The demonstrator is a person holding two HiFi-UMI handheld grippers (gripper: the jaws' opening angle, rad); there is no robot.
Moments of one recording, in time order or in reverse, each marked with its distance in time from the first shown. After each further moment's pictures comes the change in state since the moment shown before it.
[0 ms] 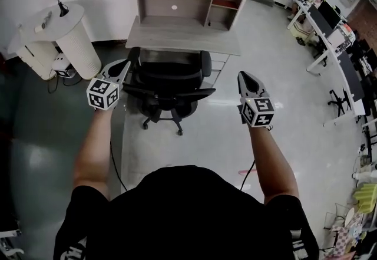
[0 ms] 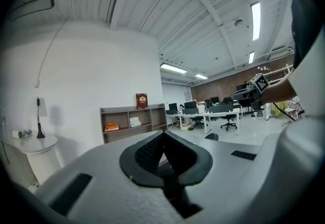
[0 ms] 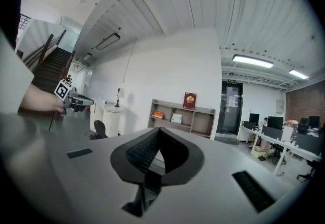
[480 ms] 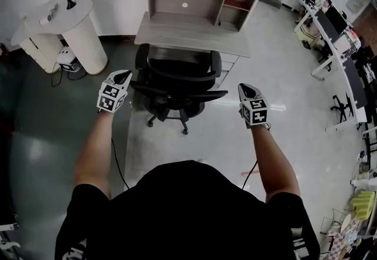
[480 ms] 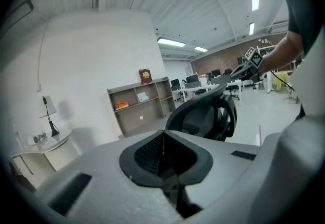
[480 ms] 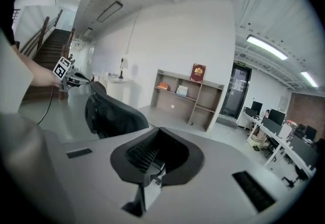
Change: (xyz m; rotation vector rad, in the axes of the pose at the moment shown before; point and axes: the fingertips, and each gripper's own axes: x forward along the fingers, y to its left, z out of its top) left arm -0.017 0.055 -0.127 0.120 0.265 0.041; right arm 0.055 0.018 -0.119 -0.065 0.313 0.035
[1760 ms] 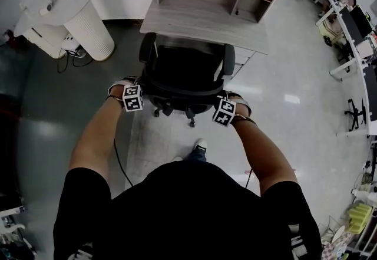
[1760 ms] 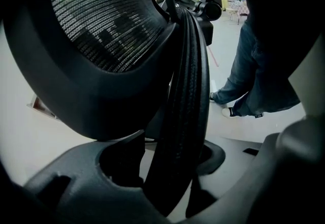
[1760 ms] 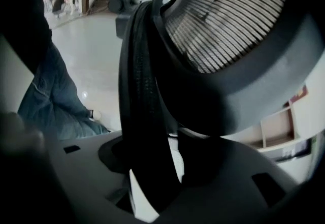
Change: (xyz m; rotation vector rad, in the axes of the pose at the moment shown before) left arm 0.125 -0.073 -0.173 0.694 0.655 -0.471; right arm 0.173 0.101 -0.149 -0.854 0.520 0.472
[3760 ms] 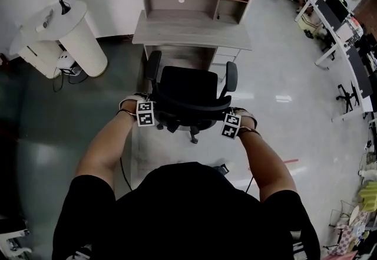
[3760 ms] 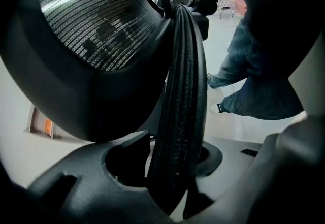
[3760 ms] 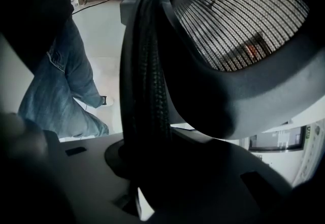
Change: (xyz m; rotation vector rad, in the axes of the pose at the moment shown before) left arm -0.019 -0.105 0.053 0.156 -0.002 -0.046; right arm -0.066 0.127 -0.070 0.014 0.171 0.006
